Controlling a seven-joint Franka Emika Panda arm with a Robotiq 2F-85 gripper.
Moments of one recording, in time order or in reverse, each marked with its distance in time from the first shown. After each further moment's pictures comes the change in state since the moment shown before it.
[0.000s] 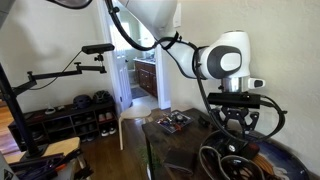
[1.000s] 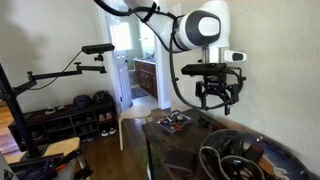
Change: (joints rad) arm 0.062 -0.269 0.015 -0.188 0.019 -0.130 0.320
